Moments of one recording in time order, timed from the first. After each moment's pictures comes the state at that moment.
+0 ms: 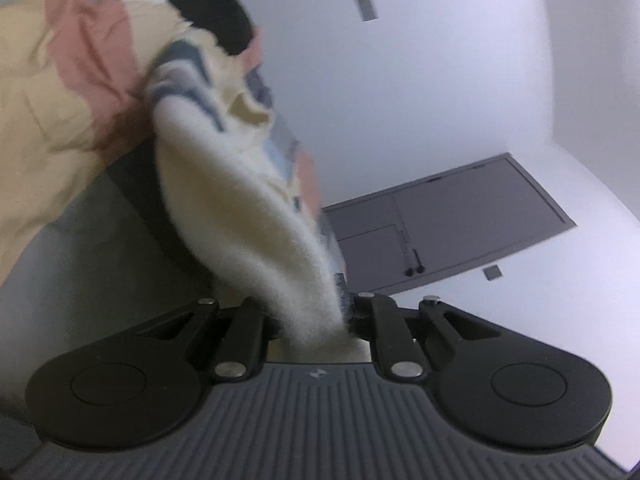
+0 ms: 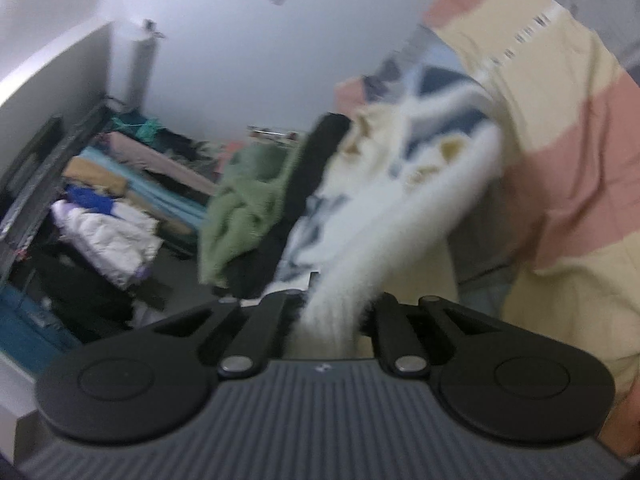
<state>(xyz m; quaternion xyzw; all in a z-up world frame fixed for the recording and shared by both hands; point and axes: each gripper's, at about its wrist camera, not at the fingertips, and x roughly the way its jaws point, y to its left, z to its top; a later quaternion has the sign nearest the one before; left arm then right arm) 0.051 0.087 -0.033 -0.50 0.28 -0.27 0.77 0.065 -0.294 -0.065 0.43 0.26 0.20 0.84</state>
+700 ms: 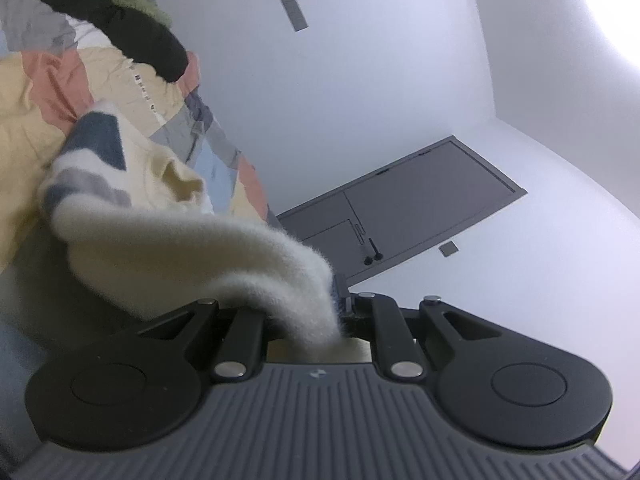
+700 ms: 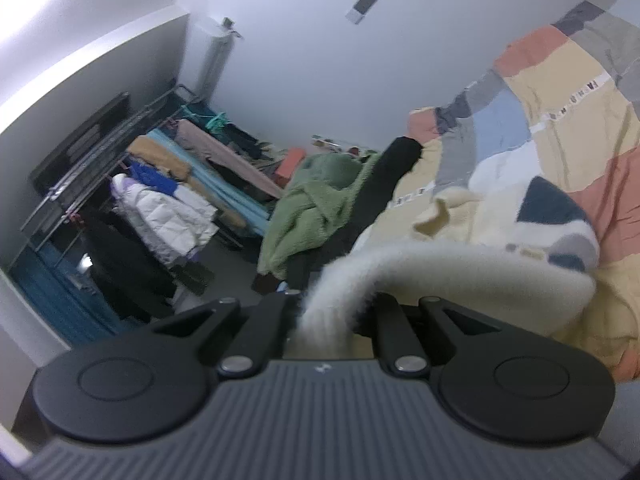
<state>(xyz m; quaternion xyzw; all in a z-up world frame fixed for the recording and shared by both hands) -0.042 0.101 0.021 -0.47 0.23 -0.32 0.79 -0.001 -0.297 -0.004 0.39 0.21 0.26 0.86</state>
